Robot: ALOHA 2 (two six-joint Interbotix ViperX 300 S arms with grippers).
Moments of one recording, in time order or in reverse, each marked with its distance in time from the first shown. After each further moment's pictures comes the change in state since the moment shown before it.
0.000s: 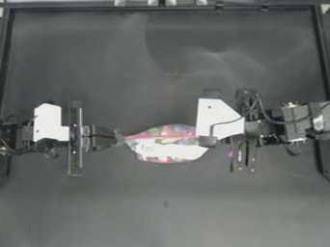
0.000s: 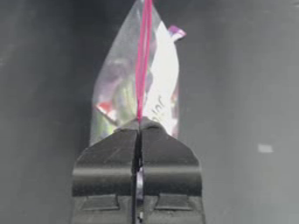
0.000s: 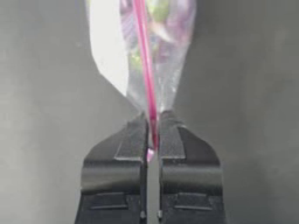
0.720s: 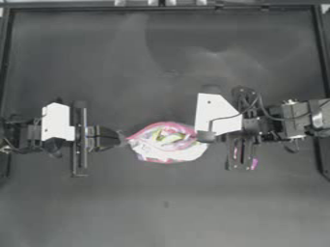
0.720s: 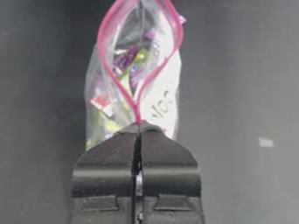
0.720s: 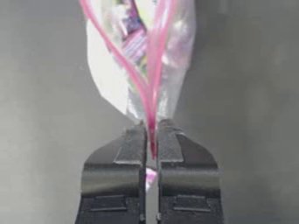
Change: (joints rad) left arm -0.003 0.000 -0.038 0.000 0.080 0.003; right arm 0.000 0.002 0.000 0.002 -0.083 0.015
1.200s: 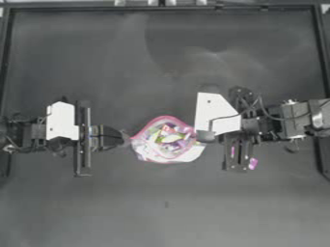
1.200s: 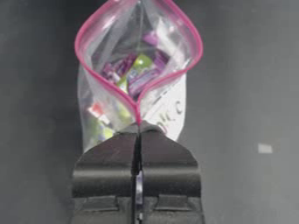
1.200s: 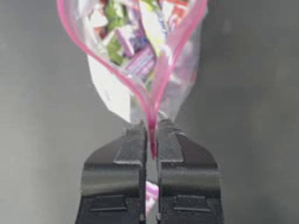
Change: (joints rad) left arm -0.006 0.000 -0.035 0.000 0.049 0.005; right arm 0.014 -0.002 0.003 0.002 -0.055 0.006
